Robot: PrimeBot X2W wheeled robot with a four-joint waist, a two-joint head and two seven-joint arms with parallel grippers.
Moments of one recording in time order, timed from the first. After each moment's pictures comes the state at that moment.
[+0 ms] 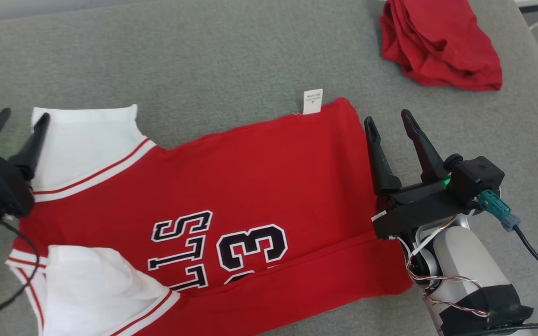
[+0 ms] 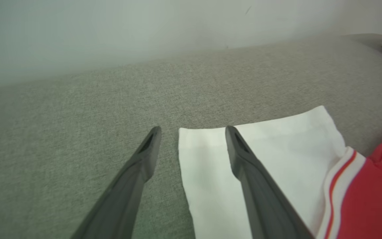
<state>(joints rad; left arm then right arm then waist) -0.84 0.57 -0.37 0.48 -0.60 -0.13 0.11 -0.53 -0.14 0.36 0.28 0.28 0.13 -0.26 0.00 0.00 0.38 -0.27</state>
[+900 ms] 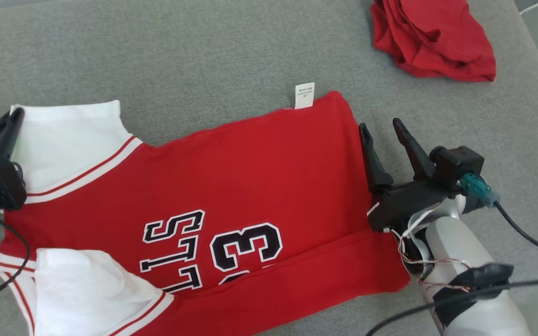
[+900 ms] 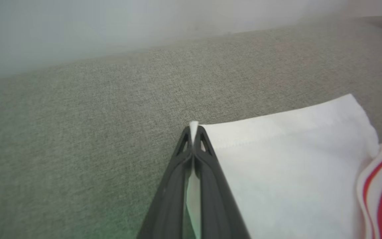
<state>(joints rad) -0.97 0.61 -0.60 0.65 -0.71 -0.13 0.05 -0.61 -0.13 0.37 0.49 0.31 0.13 -0.25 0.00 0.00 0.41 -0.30</state>
